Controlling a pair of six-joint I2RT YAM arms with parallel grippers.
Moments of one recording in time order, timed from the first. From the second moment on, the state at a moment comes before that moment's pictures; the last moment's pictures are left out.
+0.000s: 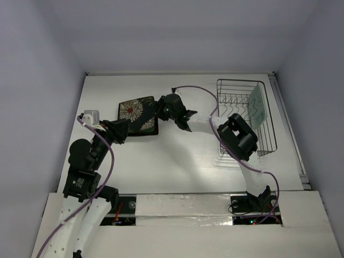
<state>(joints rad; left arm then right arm) -0.27 0.43 0.68 -0.21 0.12 -0.46 0.77 2.18 1.52 0.26 0.03 1.09</state>
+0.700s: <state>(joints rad) -0.27 0.42 0.68 -0.21 0.12 -0.46 0.80 2.24 1.82 -0.20 0.07 0.84</state>
